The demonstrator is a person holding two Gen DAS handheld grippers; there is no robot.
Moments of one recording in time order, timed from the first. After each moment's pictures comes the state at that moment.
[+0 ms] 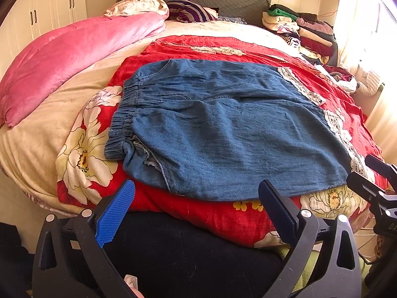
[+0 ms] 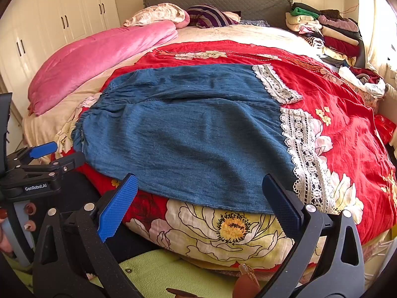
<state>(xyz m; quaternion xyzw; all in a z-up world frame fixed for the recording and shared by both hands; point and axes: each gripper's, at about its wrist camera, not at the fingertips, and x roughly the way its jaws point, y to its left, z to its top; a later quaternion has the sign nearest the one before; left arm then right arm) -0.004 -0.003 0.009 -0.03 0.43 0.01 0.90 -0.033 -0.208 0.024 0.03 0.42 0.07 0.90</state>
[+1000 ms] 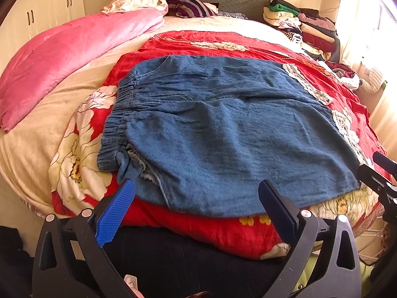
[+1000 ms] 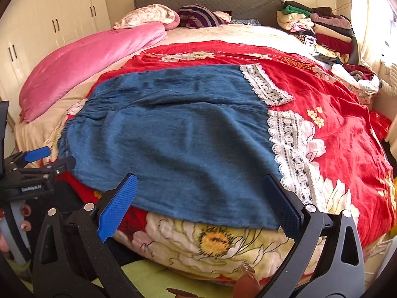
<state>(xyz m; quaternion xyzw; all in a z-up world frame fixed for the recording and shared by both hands) 0.027 0.005 -0.003 -0.03 0.44 0.01 0.90 -0.012 -0.229 0.018 0.03 0.42 0.04 0.90</state>
